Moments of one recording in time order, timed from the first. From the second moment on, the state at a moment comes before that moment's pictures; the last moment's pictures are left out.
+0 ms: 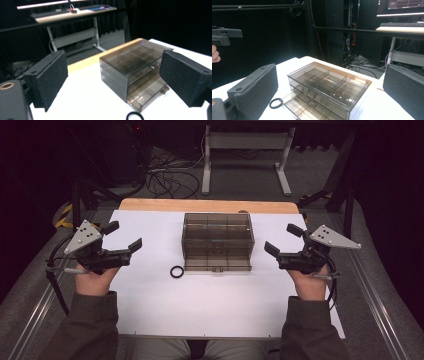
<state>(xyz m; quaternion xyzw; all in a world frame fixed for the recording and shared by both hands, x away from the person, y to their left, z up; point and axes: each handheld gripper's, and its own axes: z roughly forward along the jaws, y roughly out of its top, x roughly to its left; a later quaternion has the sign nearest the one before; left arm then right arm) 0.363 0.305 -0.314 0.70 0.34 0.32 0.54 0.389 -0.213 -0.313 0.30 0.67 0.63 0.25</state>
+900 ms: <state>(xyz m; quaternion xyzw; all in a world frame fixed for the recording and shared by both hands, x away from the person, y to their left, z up) 0.395 0.285 -0.362 0.75 0.35 0.28 0.48 0.386 -0.216 -0.309 0.30 0.67 0.63 0.26</state>
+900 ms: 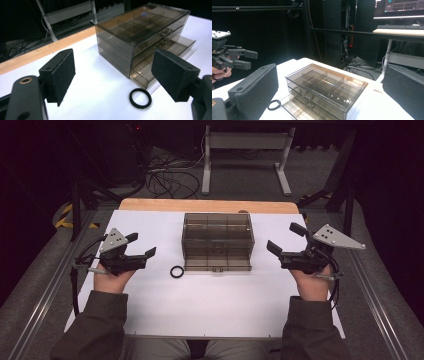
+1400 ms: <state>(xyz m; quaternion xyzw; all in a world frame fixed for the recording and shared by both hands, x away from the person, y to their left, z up) 0.408 0.281 -0.387 0.76 0.37 0.27 0.47 0.385 -0.218 -0.308 0.30 0.67 0.63 0.26</state>
